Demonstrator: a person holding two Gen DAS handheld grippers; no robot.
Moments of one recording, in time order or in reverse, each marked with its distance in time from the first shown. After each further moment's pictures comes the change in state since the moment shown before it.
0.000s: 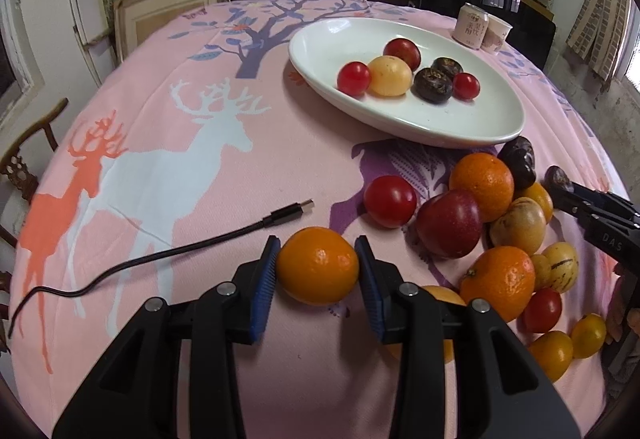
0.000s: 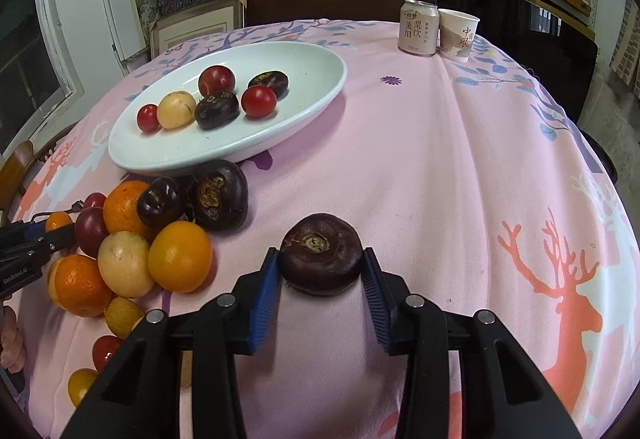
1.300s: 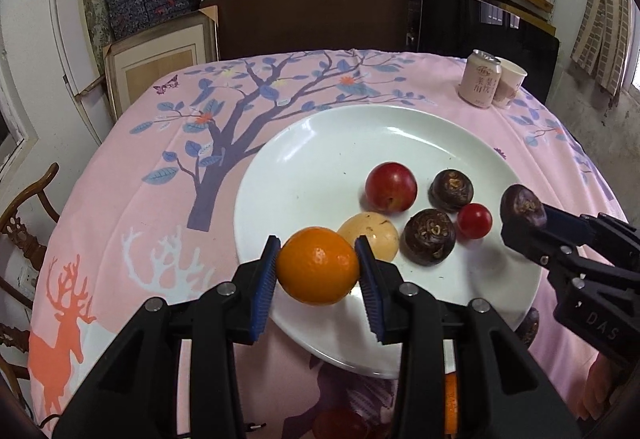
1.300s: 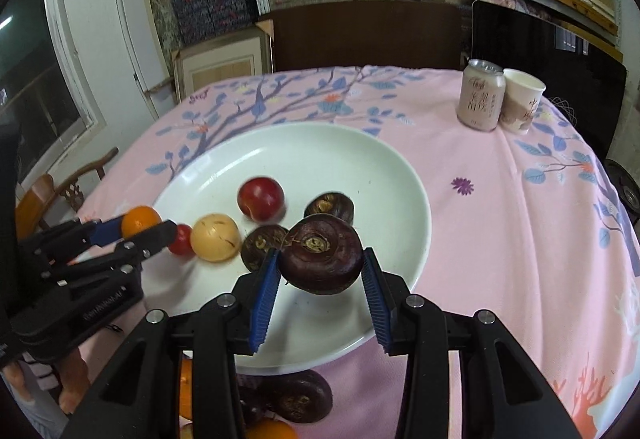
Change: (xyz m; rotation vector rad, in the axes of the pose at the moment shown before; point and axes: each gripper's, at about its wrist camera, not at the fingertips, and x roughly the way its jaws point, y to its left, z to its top) left arm 0.039 -0.040 0.124 0.042 -0.102 0.024; right arm 0.031 0.037 0.110 -0.005 -0.071 0.106
